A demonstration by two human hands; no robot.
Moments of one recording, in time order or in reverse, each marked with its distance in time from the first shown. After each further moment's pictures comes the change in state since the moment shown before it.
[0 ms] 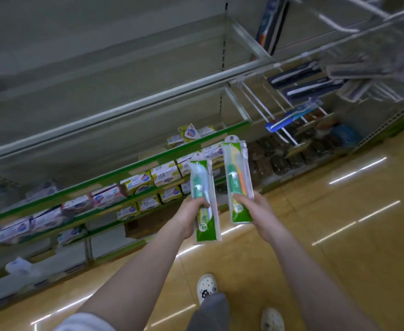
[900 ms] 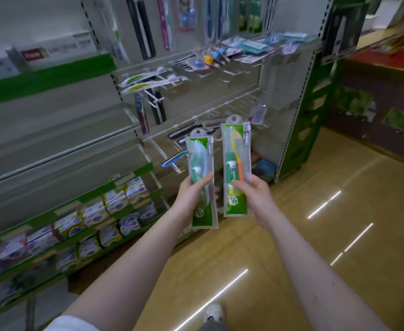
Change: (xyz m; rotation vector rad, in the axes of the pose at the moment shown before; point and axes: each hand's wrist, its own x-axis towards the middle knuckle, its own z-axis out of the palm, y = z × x) left_hand -0.200 -0.052 0.340 0.205 -0.186 0.574; right_hand -0.193 -0.077 -0.323 0.122 0.061 -0.470
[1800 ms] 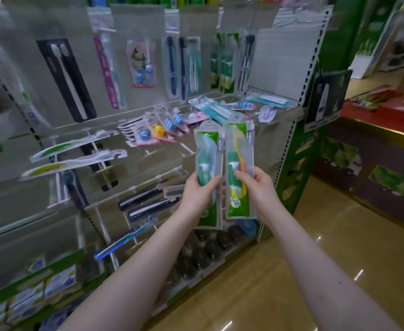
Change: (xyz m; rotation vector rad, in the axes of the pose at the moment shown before) left_hand 0.274 0.140 0.180 0.146 0.010 0.308; right_hand 0.300 -0.152 -0.128 0.022 0.064 -0.147
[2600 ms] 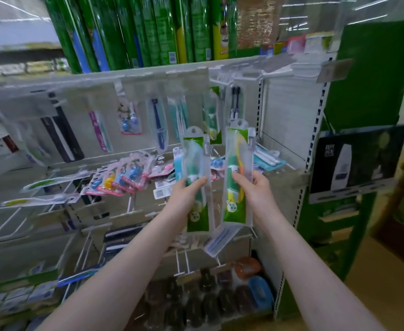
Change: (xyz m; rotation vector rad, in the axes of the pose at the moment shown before) left_hand 0.151 0.095 0.189 -0.007 0.458 -0.142; right_hand 0.234 -0.092 -0.157 0.070 -0.355 -0.093
